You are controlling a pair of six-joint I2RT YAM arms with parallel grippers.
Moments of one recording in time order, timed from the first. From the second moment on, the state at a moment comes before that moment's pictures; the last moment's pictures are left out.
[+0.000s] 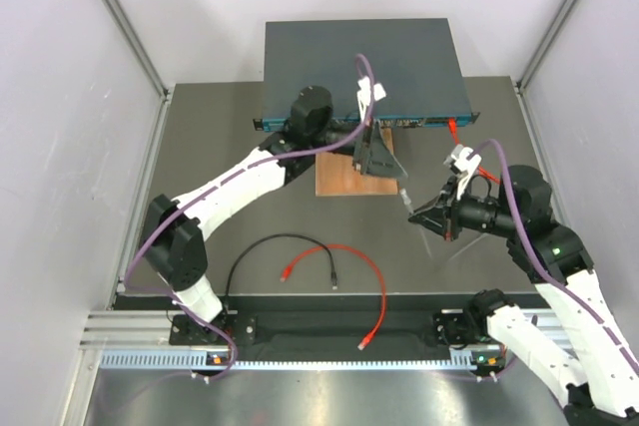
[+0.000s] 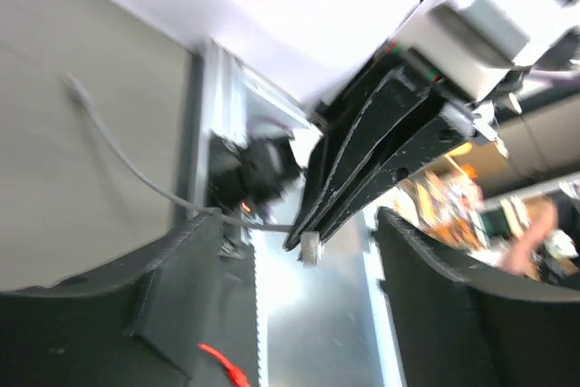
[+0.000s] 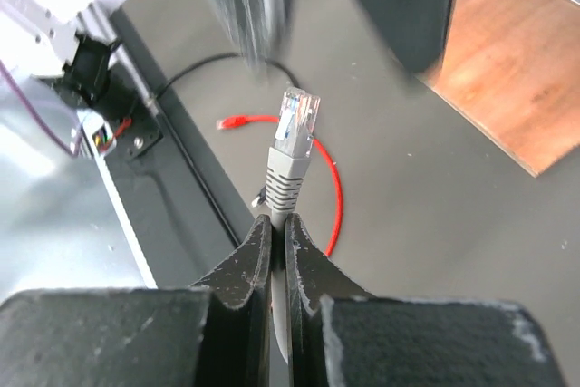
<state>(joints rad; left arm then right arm) -0.74 1.69 1.44 0.14 1.05 -0.78 0.40 0.67 0.94 -0.70 -0.64 0.05</state>
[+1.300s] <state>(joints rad) -0.79 1.64 1.29 0.40 0.77 -0.89 -0.20 0.81 0.98 -0.48 -0.95 0.46</state>
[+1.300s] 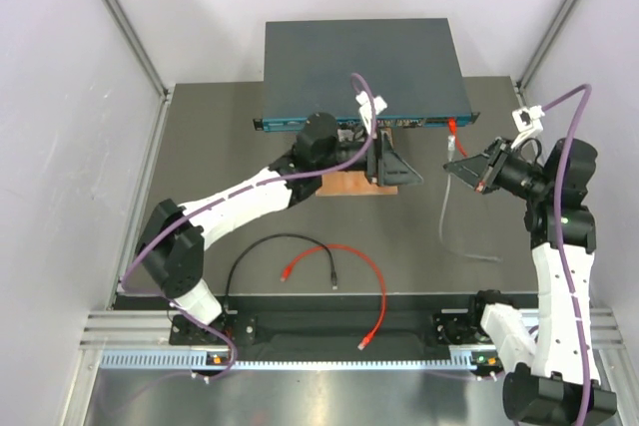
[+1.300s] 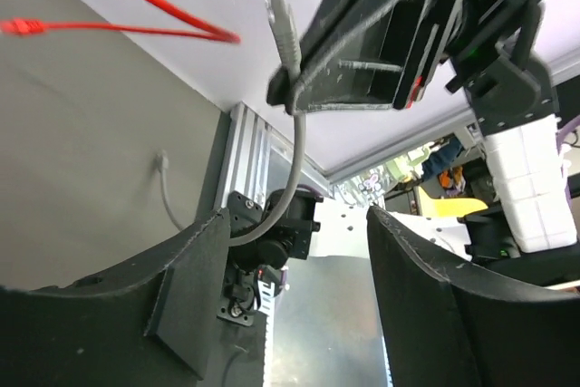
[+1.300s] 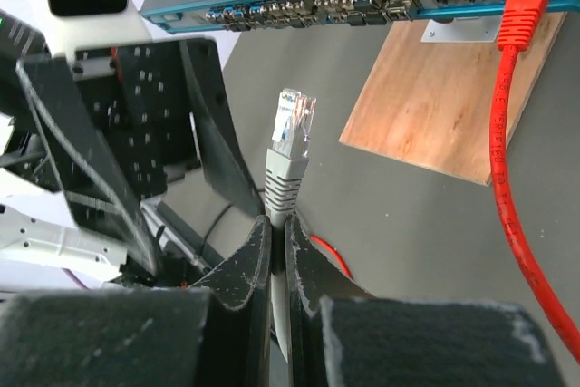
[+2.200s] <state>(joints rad) -0.89 1.73 1.38 0.40 0.56 -0.90 -0.19 0.76 1.04 -0.90 -0.97 0.02</state>
